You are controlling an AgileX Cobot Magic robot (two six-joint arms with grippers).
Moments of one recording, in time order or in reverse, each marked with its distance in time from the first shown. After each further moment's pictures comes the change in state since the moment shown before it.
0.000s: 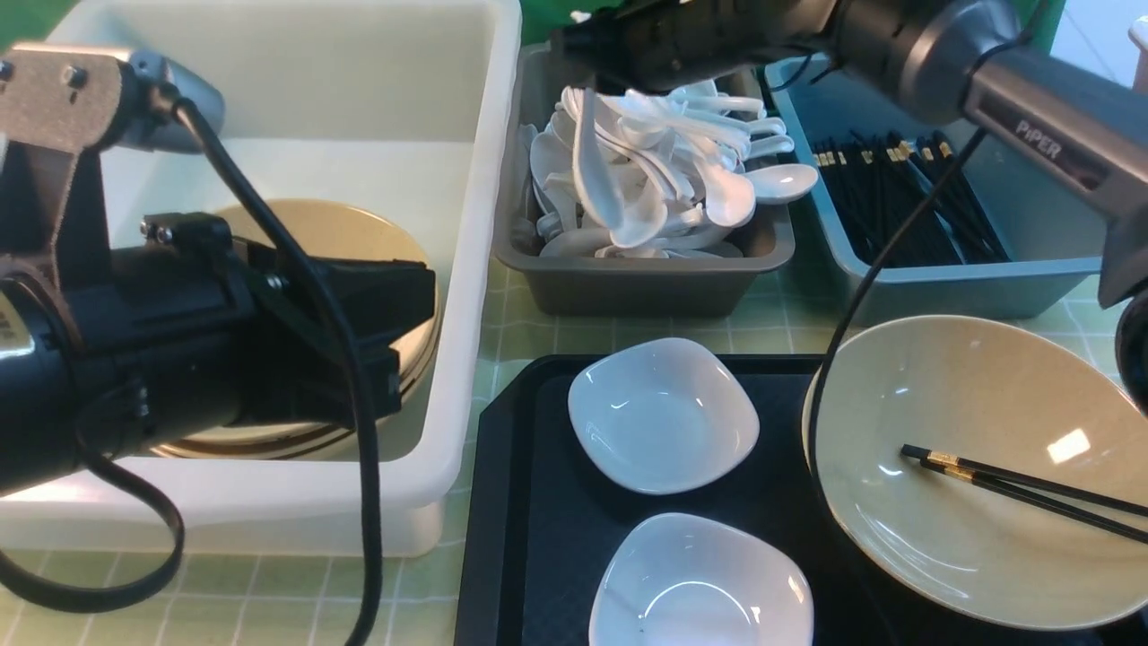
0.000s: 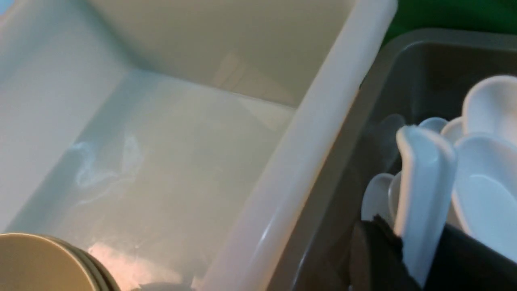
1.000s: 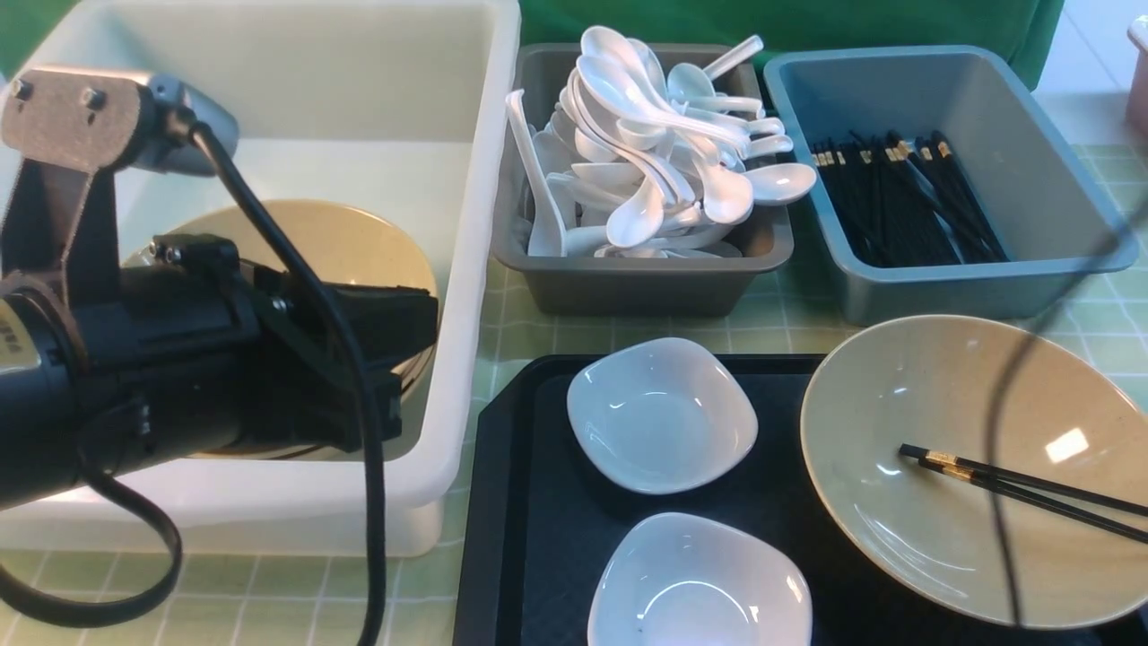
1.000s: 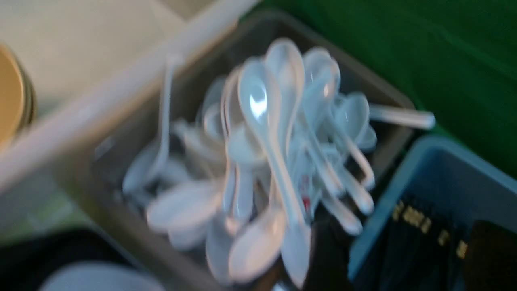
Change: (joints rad) right arm -0.136 -0.471 0.171 -0.288 0.464 -0.334; left arm 0.000 0.000 0.000 -0.014 0.045 0.000
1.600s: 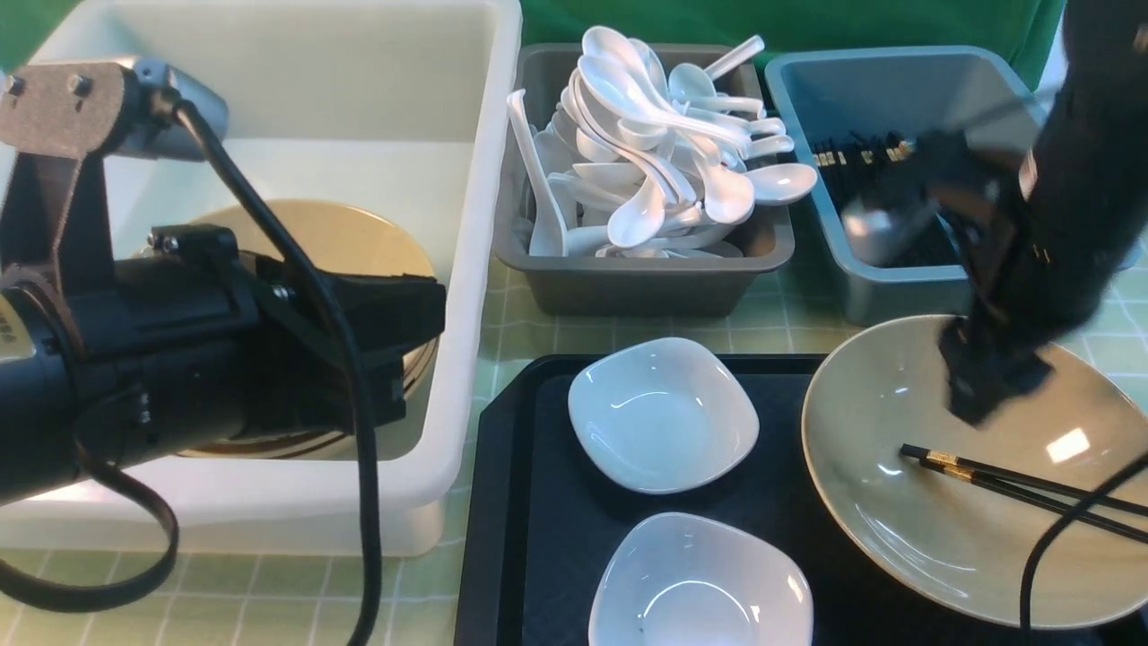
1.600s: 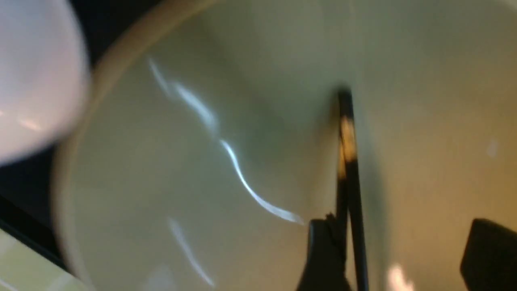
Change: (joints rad) right arm 0.000 -0.121 0.649 -0.231 0.280 0.023; left arm 0.000 0.000 0.000 -0.041 -0.023 0.002
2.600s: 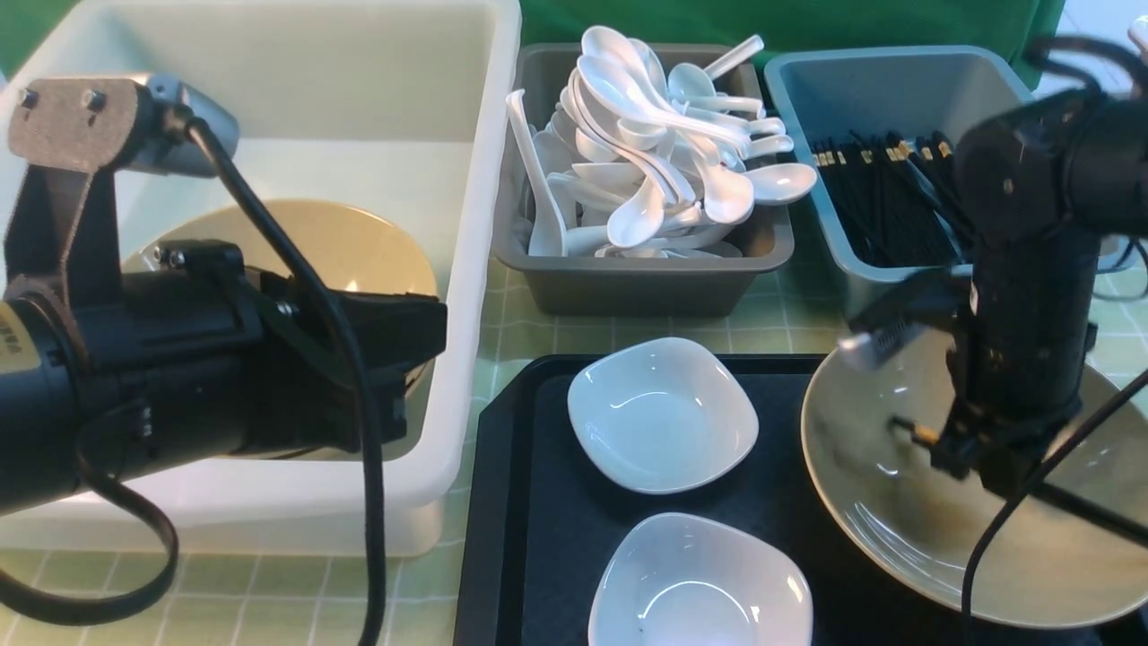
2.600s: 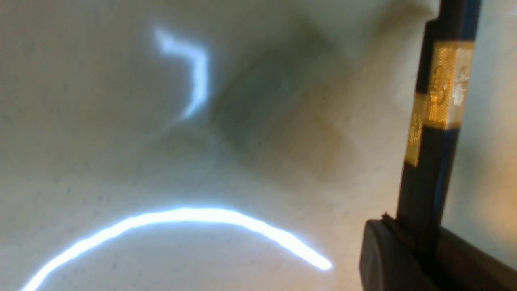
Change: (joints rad) right arm 0.000 0.179 0.024 -0.054 0.000 0.121; left arm 0.000 0.000 0.000 0.000 0.035 0.002
